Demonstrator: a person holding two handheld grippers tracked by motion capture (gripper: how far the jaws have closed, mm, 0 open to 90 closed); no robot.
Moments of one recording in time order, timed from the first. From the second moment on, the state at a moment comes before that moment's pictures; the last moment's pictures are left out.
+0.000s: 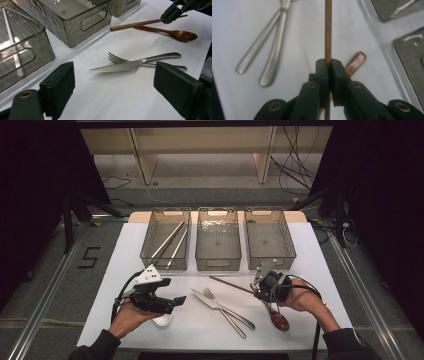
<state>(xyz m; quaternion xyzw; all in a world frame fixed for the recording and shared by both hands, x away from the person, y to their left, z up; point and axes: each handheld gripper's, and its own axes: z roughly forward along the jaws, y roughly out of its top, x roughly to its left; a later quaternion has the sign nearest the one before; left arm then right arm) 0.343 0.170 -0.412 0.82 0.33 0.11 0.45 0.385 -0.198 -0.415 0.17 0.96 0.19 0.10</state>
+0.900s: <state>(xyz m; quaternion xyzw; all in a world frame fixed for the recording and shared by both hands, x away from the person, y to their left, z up) 0.355 0.131 -0.402 0.88 0.25 0.08 0.40 0.359 -0.154 -0.409 0.09 0.97 0.21 0.08</state>
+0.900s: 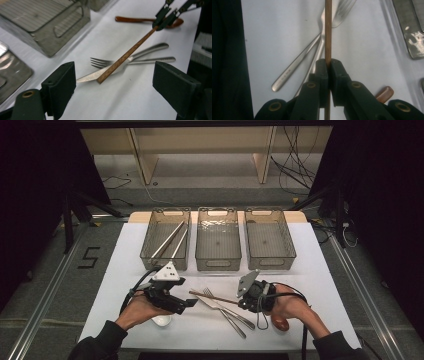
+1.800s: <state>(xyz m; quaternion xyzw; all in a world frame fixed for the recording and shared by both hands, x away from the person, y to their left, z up) 0.352 0.098 -0.411 0.94 0.13 0.06 0.29 0.346 -0.139 -0.405 0.05 0.97 0.21 0.07</state>
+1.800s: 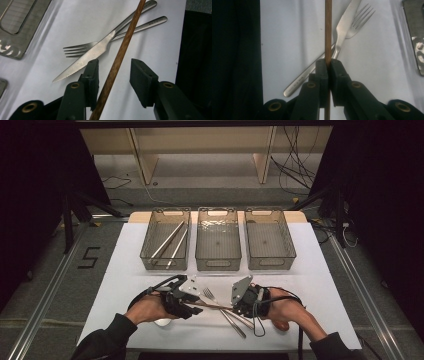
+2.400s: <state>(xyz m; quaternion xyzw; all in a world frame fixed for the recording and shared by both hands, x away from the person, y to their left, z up) 0.348 0.095 -0.415 0.96 0.09 0.04 0.28 0.342 -0.139 -0.406 0.02 0.98 0.21 0.07</state>
